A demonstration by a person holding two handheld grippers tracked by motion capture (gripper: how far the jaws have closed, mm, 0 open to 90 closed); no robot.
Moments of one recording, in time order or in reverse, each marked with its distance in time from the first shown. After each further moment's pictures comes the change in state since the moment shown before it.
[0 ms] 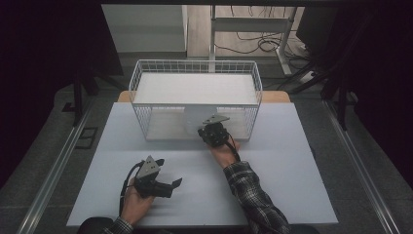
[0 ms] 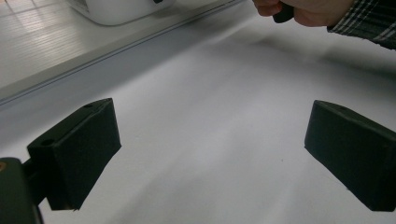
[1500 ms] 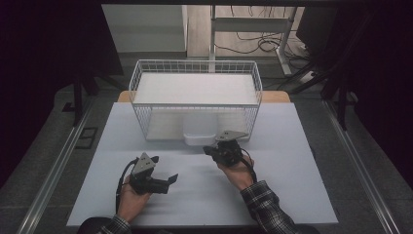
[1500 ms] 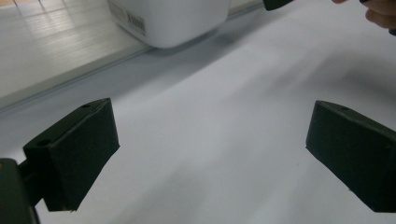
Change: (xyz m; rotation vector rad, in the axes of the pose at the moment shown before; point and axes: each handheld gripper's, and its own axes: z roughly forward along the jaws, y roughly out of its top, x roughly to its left) left arm 0.008 0.003 -0.008 0.006 0.046 -0.032; right arm 0.023 -0.030 -0.078 -0.028 0.175 0.008
